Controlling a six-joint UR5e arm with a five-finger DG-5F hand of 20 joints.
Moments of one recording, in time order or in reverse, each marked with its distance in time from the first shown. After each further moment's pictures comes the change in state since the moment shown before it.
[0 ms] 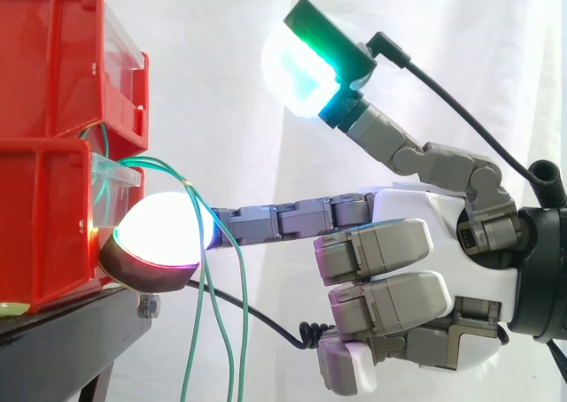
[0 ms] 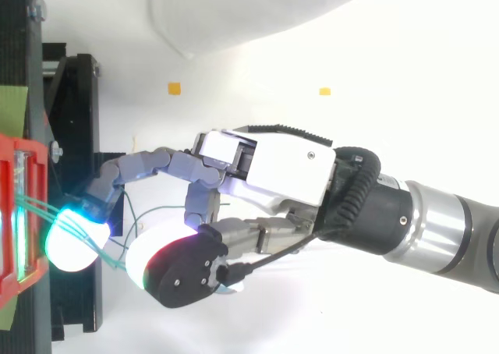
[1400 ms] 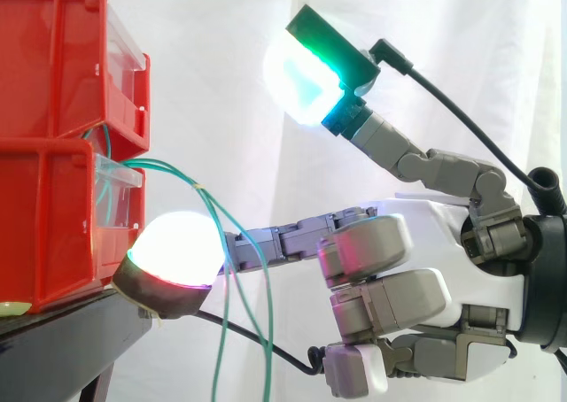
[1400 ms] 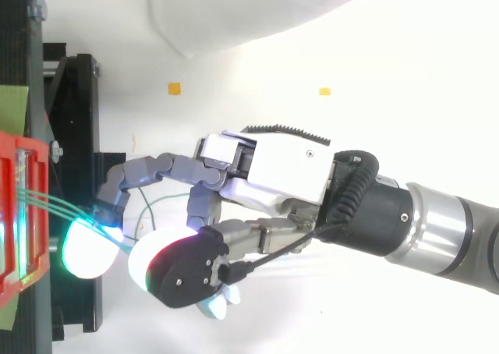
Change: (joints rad) arm 0.002 0.001 0.001 -0.031 0.000 0.110
